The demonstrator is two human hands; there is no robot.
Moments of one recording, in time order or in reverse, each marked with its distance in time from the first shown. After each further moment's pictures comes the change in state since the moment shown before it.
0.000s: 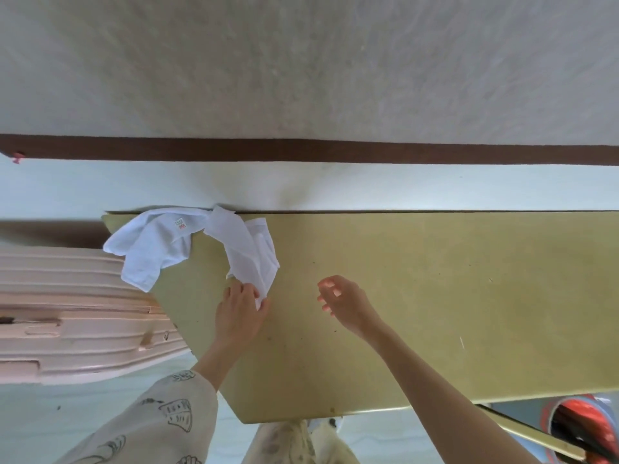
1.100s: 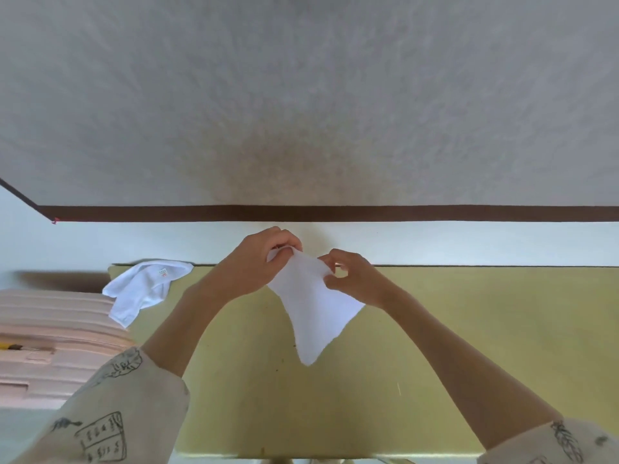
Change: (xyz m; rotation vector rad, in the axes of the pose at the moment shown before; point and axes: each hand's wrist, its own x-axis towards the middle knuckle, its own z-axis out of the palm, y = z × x) left_hand -0.059 0.232 -0.167 -0.300 0.047 0.599; right_hand -0.056 -0.030 -0.206 -0.176 -0.095 -0.546
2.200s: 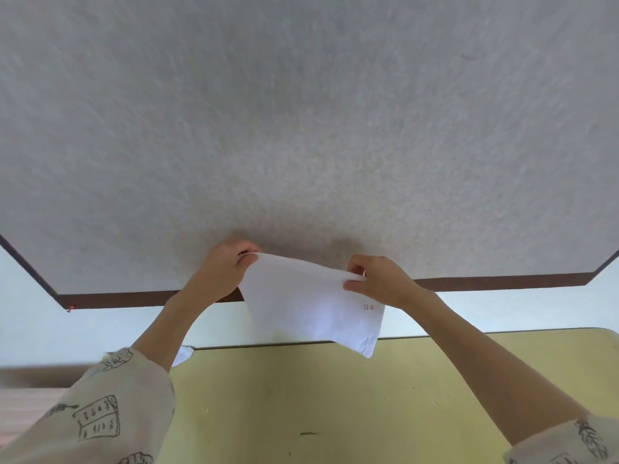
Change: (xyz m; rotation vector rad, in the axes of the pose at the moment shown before) left_hand 0.039 -0.011 -0.103 0.205 0.317 0.051; right_hand 0.007 -0.080 -0.079 -0.508 0.298 -0.040
